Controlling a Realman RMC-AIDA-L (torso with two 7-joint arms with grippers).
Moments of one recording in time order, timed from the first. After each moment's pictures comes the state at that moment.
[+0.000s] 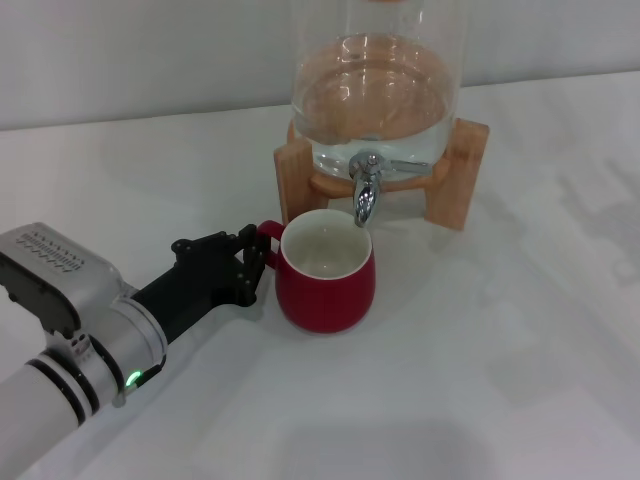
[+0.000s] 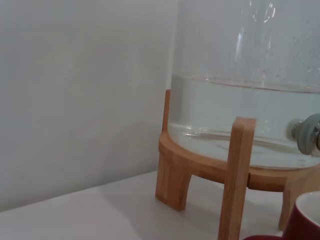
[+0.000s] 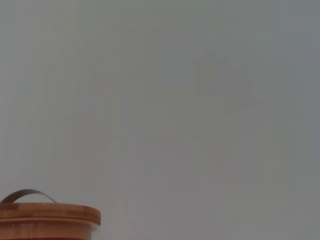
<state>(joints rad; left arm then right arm) -0.58 -2.08 -0.69 -0.32 2.83 0.85 -0.52 0.33 2.01 -1.06 -0.08 -0.42 -1.68 0.49</state>
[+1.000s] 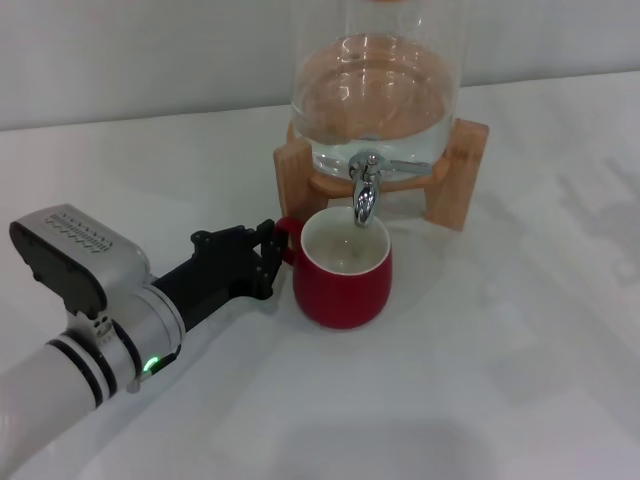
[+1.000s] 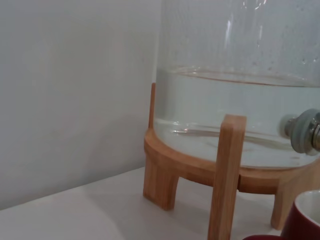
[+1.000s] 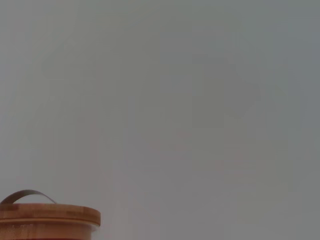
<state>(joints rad) -0.63 -2.09 -0.67 -0.33 2.83 0.80 -0.54 0.33 2.01 -1.06 -0.09 -0.42 -1.68 0.49</state>
